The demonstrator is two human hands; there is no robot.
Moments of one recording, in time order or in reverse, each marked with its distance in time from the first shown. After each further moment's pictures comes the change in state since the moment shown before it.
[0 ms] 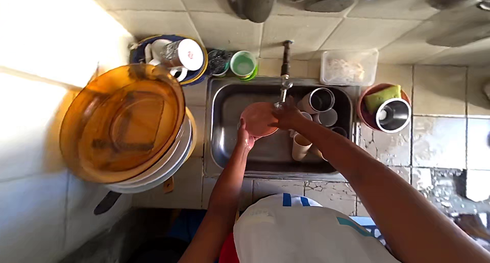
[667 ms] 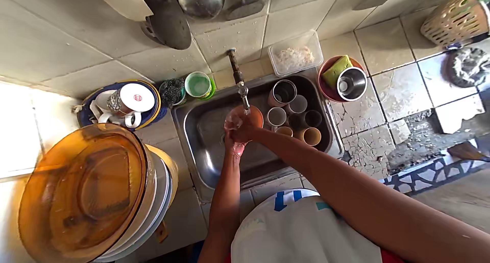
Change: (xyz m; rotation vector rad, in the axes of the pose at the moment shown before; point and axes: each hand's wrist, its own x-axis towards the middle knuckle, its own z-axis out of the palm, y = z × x) left_hand 0.001 0.001 0.029 0.051 -0.209 -0.017; right_hand 0.032 -0.078 0.011 0.481 0.099 0.052
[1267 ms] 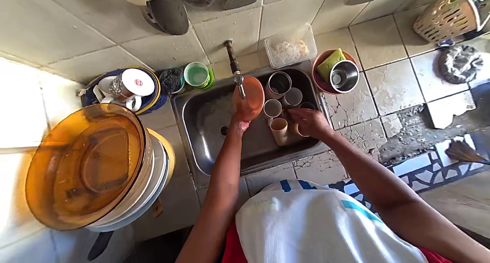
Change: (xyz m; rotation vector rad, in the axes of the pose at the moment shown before) left_hand 0.049 -0.021 0.036 0.119 -0.039 -0.051; right_hand -0.226 0.136 -0.021 0.124 0.769 -0.097
